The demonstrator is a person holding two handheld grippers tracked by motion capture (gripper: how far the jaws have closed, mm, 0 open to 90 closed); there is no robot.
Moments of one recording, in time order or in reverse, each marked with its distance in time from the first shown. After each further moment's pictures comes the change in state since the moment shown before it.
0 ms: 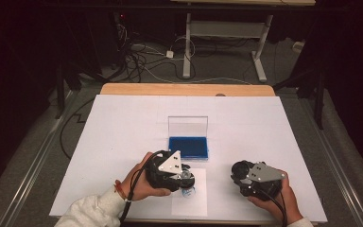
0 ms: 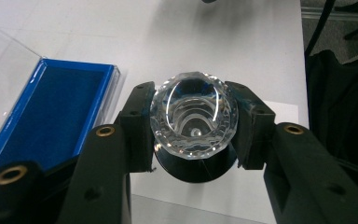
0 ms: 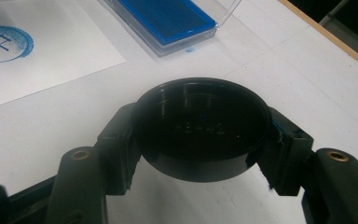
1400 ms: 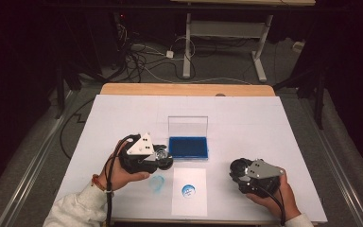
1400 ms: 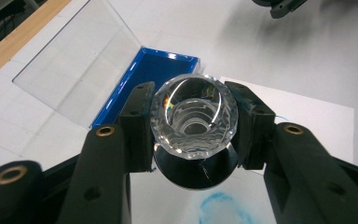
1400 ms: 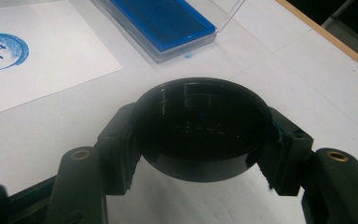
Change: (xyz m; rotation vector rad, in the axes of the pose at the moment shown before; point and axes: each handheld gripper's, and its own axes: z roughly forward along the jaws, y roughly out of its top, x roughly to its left) left arm 0.032 -0.031 -0.055 -0.089 0.172 -0.123; right arm -0.004 0.004 0.007 -0.005 0.015 -0.001
